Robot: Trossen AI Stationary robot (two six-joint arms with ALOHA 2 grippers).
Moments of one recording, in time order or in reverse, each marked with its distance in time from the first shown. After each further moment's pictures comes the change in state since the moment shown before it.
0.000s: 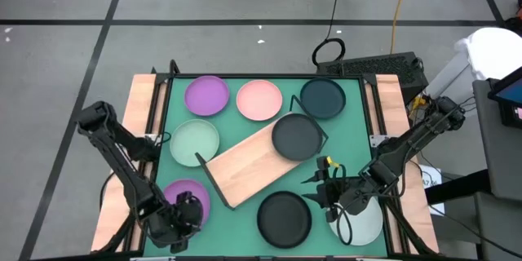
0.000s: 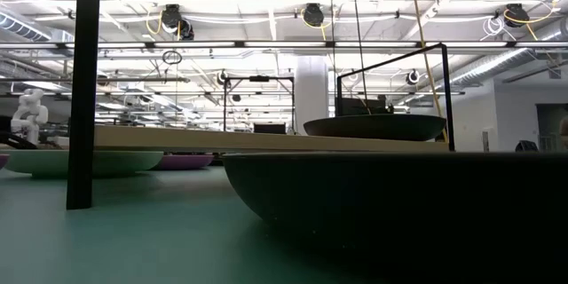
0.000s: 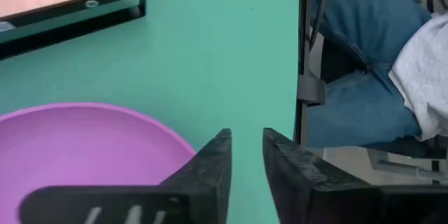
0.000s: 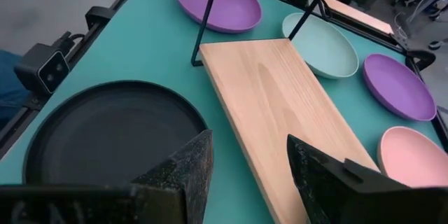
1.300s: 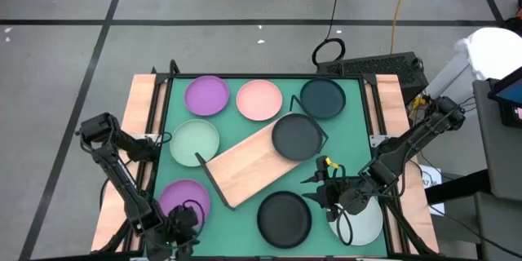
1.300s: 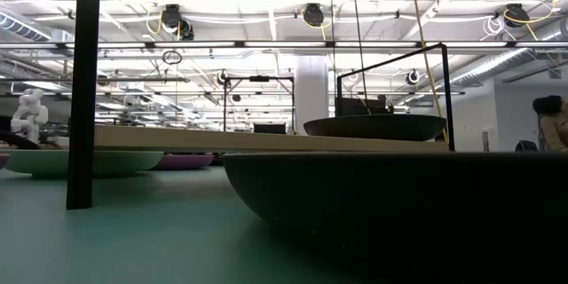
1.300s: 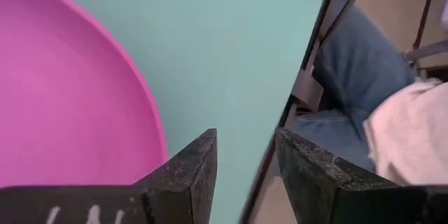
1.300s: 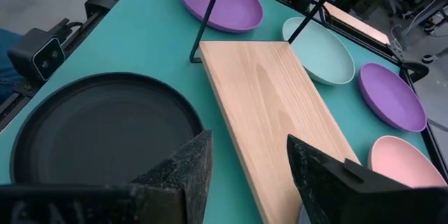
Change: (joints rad) left arm -0.106 0.129 0.000 0.096 -0.082 -0.429; right arm -0.002 0.000 0.000 -0.001 0.000 -0.069
